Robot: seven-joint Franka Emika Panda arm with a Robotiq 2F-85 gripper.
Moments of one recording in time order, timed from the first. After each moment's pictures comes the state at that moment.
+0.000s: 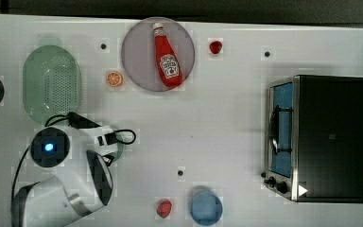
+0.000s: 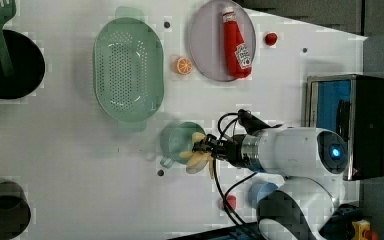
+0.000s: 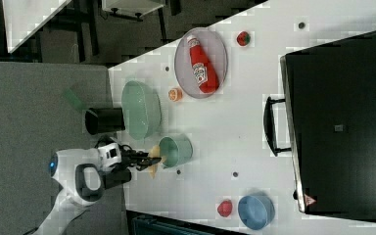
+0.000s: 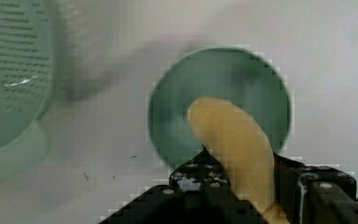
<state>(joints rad) 0.08 0.13 0.43 -2.36 0.07 0.85 0.14</state>
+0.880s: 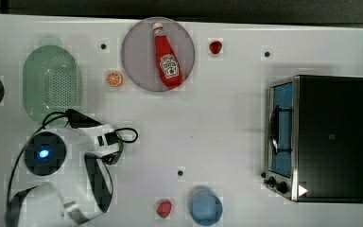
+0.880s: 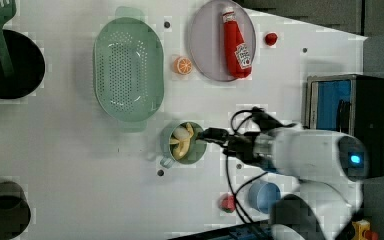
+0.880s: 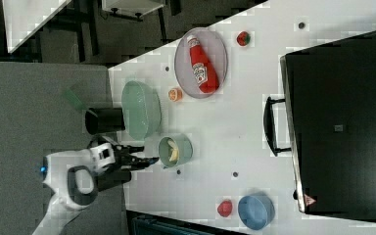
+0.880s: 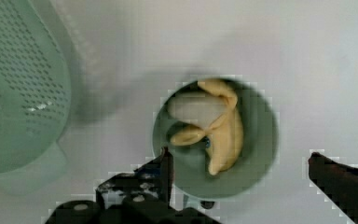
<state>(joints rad) 0.06 0.03 0.44 -2.36 0.05 0.81 0.14</state>
